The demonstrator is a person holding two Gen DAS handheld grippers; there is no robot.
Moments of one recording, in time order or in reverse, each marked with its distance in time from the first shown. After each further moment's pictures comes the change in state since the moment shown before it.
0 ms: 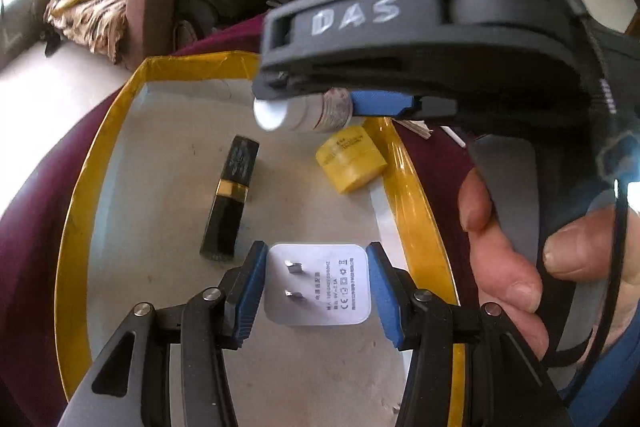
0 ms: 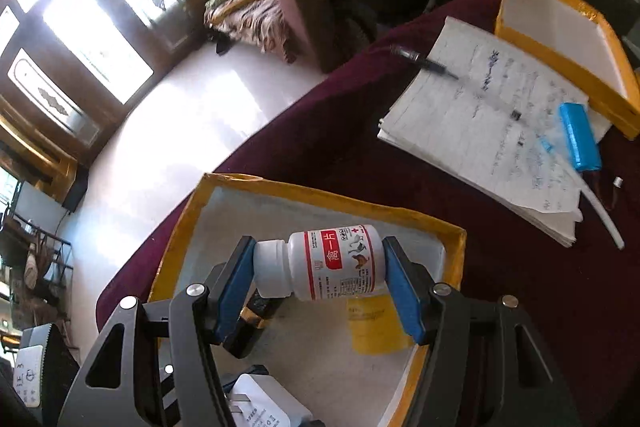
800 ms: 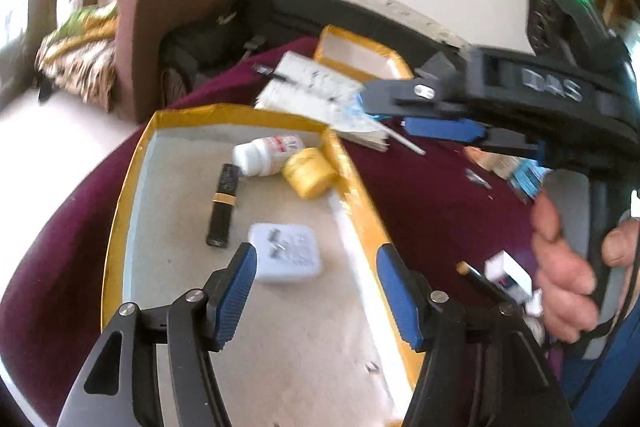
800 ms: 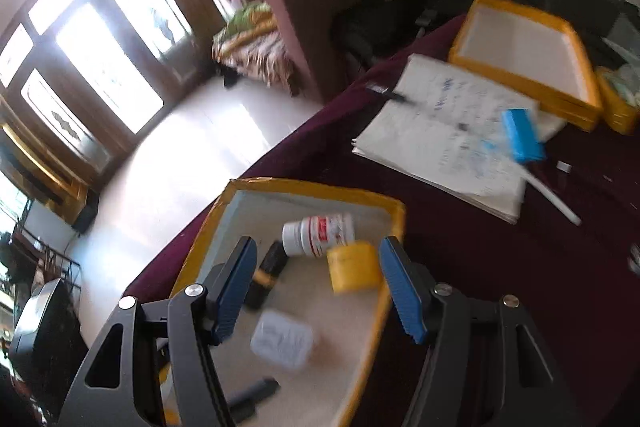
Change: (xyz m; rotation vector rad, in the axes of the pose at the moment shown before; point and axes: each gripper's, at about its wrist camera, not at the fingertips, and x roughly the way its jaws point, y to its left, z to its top) left arm -0.074 -0.030 -0.030 0.128 -0.144 -0.032; right arm -0.115 -0.019 -0.058 0.038 -0.182 0.061
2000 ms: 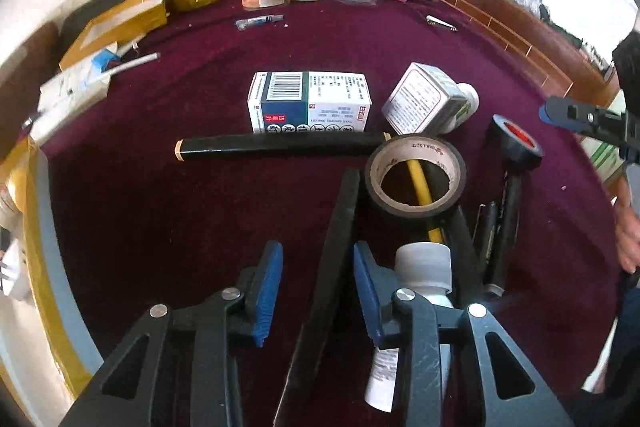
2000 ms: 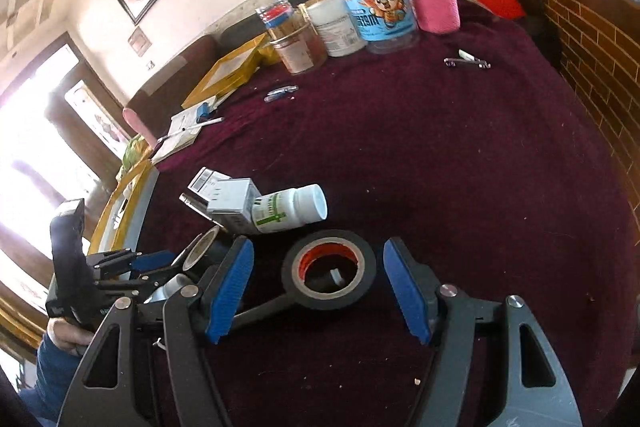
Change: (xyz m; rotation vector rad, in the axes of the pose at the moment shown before) left arm 0.075 -0.214 -0.112 0.637 0.291 -0.138; right arm -0.249 -0.219 -0.331 0.489 -0.318 -0.282
